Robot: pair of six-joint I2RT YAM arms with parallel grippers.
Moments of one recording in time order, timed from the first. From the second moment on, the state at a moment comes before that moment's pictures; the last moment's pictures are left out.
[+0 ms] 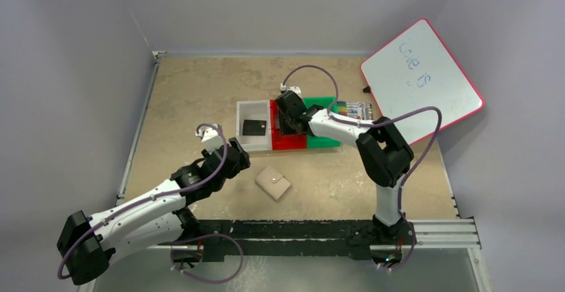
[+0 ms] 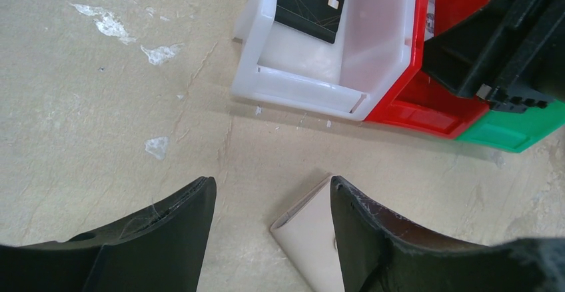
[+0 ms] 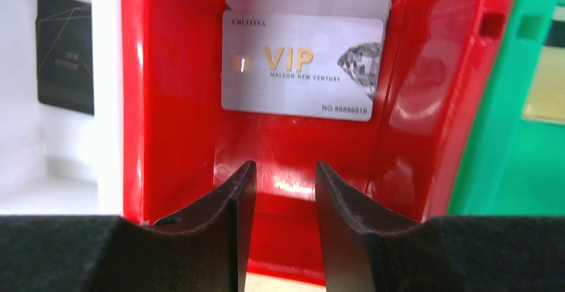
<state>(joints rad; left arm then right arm) -0.85 0.86 0.52 -0.40 -0.58 -1.01 0.74 1.90 1.32 -0.36 0.29 0.50</state>
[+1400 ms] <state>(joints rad) -0.85 0.86 0.58 -0.48 -0.65 -1.01 0.69 1.76 1.26 -0.25 0.21 0.50</state>
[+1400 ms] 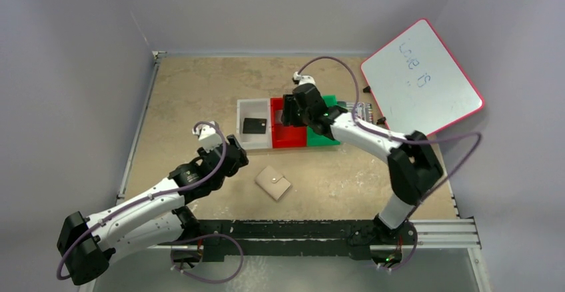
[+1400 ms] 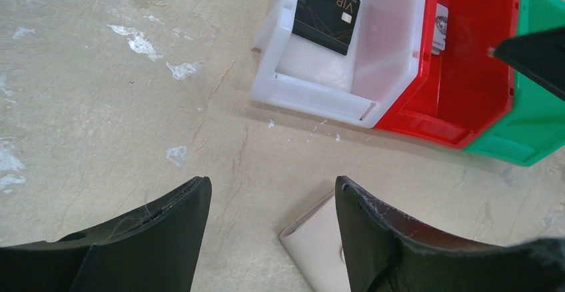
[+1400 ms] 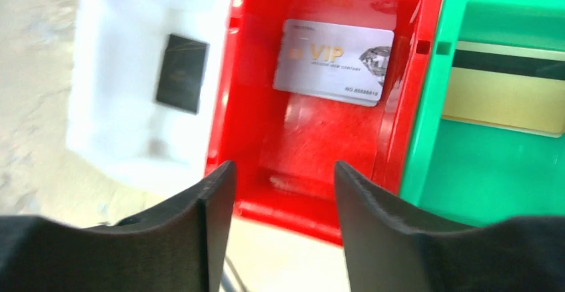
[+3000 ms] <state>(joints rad) -0.85 0.53 0.43 -0.72 -0.68 -1.32 1.16 1.65 1.02 -0.31 0.32 0.44</state>
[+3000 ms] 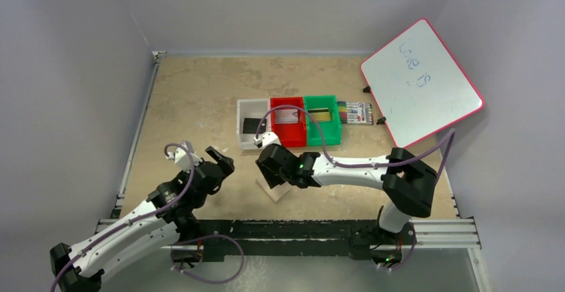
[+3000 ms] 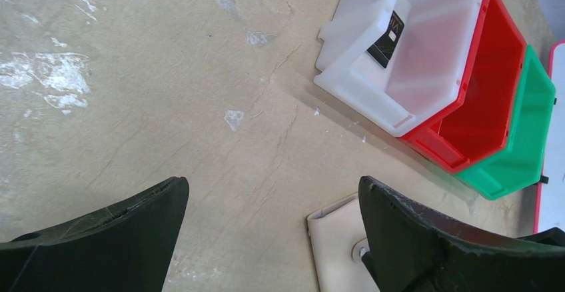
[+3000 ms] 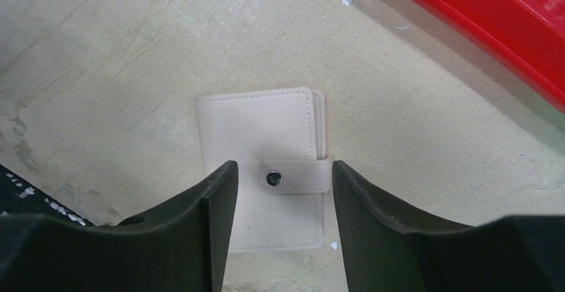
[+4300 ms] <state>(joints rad) -0.85 0.94 0.29 -0.12 -0.23 -1.19 1.16 1.70 0.94 -0.17 0.31 0.73</state>
